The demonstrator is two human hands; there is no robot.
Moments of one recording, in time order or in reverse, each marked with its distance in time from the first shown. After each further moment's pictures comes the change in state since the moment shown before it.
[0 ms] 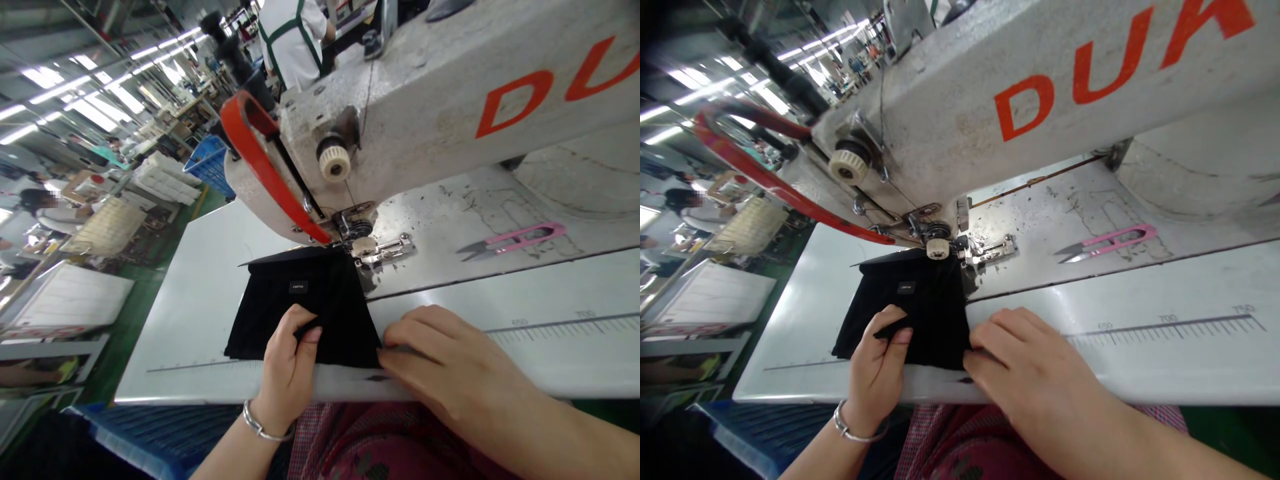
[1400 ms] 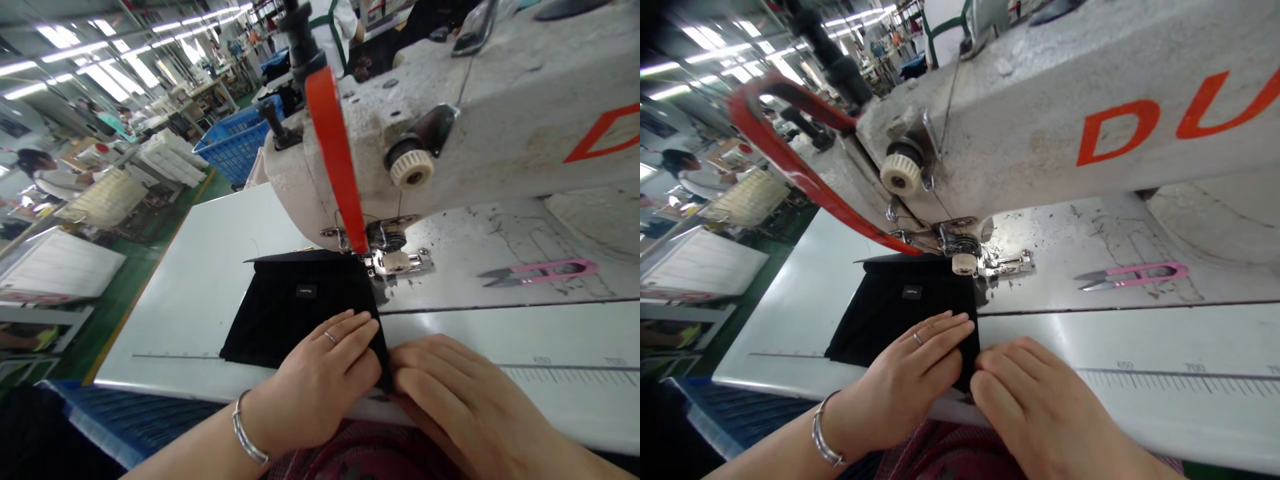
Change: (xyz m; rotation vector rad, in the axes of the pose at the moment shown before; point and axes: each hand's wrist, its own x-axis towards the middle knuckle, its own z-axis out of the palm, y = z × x) left_hand 0.024 0.025 -0.002 0.370 -0.598 0.536; right_hand 0.003 0.004 0.003 0.007 0.019 -0.027
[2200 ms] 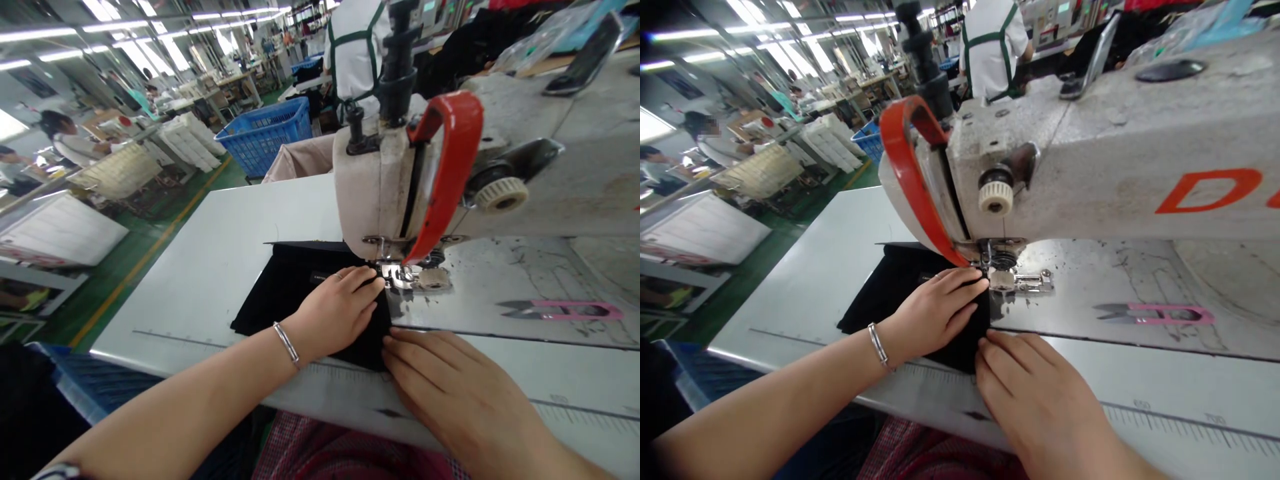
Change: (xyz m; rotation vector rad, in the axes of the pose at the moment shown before) left_hand 0.043 -0.056 0.003 0.063 0.226 -0.153; right_hand 0.017 0.013 0.006 -0.283 -0.089 -0.140
